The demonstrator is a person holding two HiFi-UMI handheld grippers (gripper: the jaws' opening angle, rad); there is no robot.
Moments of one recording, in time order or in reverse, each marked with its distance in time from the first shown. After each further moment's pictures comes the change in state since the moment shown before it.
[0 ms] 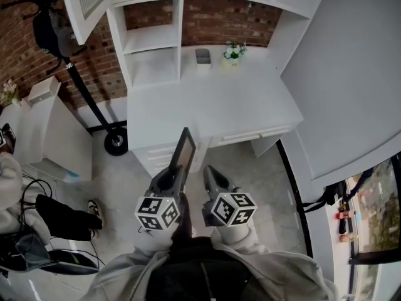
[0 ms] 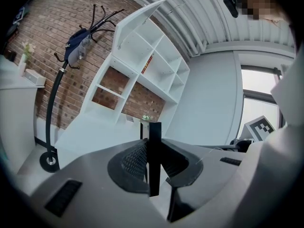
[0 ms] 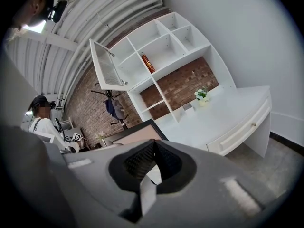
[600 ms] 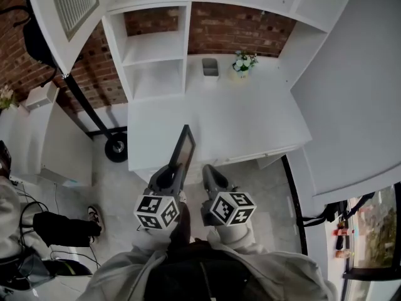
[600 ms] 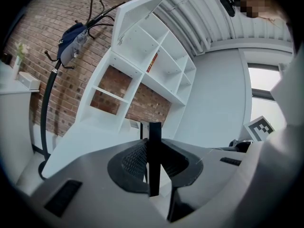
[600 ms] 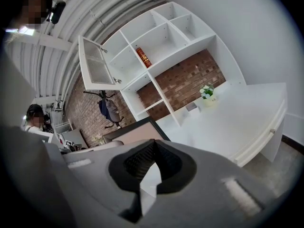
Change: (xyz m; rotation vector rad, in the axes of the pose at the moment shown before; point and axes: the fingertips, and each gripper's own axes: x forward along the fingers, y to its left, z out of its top) left arm 0.090 0.053 0.051 0.017 -0.017 0.030; right arm 0.105 -0.030 0.045 0.011 0.026 0.029
